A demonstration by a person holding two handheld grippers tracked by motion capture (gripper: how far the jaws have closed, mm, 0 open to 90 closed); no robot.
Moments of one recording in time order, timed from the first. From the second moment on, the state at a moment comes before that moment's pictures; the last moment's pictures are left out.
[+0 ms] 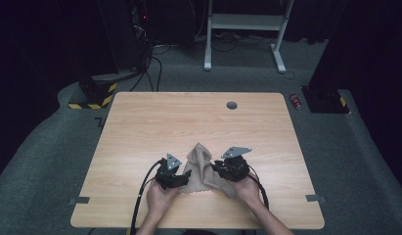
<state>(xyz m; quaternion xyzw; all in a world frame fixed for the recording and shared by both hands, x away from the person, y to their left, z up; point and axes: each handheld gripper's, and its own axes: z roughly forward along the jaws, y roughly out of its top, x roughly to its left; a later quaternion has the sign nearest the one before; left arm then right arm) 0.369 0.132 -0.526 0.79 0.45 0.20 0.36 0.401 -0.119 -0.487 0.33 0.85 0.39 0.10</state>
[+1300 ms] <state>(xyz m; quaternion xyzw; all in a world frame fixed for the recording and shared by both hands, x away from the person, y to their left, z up) 0.369 0.132 -0.526 0.79 0.45 0.20 0.36 0.415 -0.093 -0.502 0.29 0.88 0.36 0.11</state>
